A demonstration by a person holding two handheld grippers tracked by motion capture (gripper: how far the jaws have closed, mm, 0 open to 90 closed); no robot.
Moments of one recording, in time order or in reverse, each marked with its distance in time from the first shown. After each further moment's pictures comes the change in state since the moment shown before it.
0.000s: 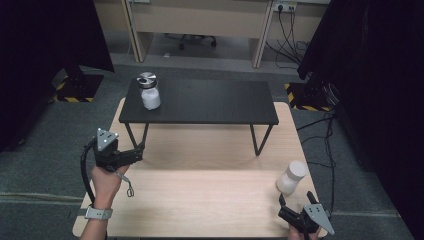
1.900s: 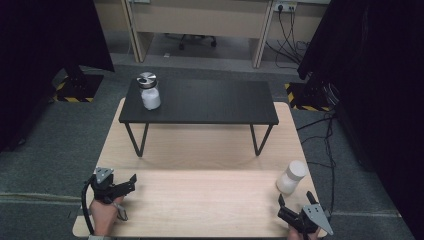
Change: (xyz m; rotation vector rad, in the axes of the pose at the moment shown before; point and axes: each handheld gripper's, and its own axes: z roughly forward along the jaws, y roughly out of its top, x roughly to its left) left arm 0.033 -0.111 0.020 0.168 0.069 -0.110; right arm 0.001 -0.002 0.000 -0.004 0.000 -0.024
